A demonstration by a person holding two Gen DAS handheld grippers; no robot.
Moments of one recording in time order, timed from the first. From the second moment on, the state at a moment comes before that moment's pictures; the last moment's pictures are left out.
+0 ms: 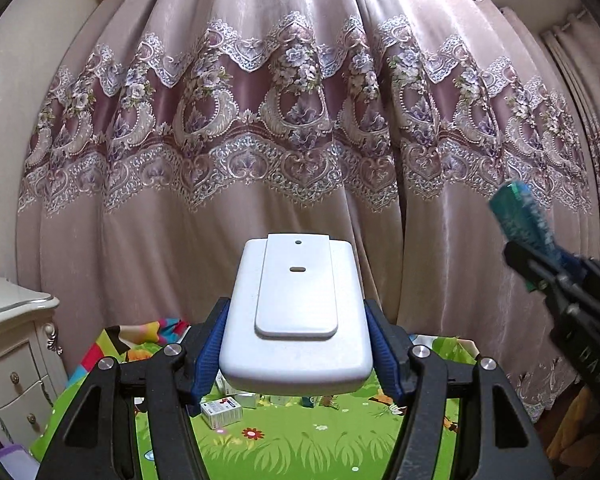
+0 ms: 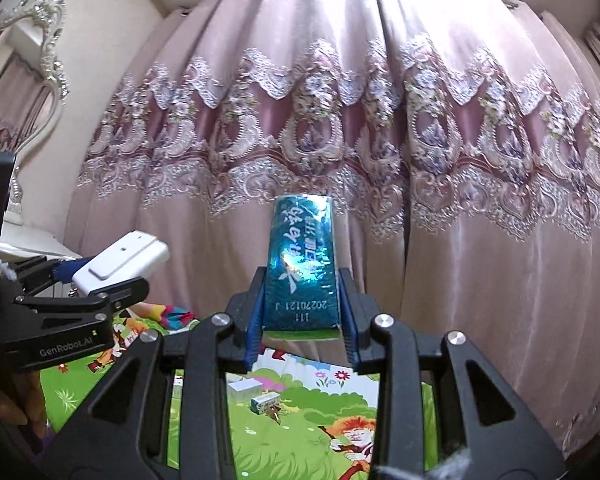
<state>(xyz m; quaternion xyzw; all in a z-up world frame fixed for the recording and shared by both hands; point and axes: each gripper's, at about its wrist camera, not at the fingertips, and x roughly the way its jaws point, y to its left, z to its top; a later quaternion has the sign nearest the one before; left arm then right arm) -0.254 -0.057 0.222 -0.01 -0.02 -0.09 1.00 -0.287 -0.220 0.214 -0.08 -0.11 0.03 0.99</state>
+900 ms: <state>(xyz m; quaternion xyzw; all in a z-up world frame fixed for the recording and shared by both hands) -0.263 0.048 0.168 -0.07 0.10 0.01 0.99 -0.269 -0.154 0.188 -0.09 0.00 0.18 0.98</state>
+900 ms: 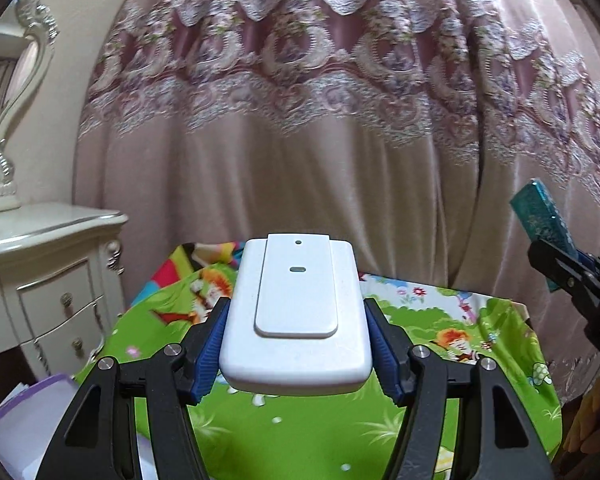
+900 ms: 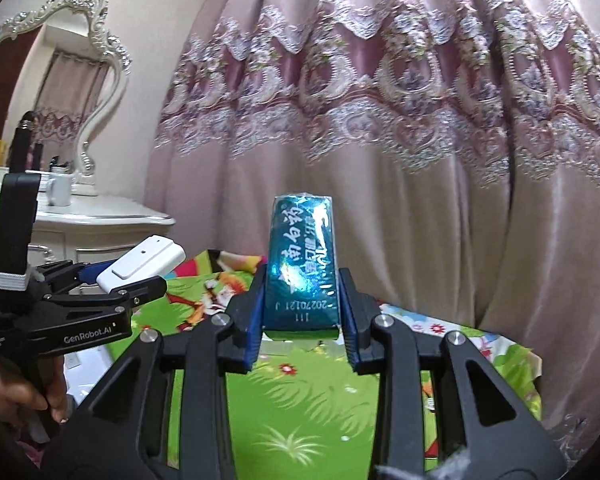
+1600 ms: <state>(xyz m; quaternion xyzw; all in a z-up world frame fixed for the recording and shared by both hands) -0.314 0.148 0.127 -0.13 0.14 0.12 0.97 -0.276 -0.056 0.171 -0.16 0.04 0.33 0.93</state>
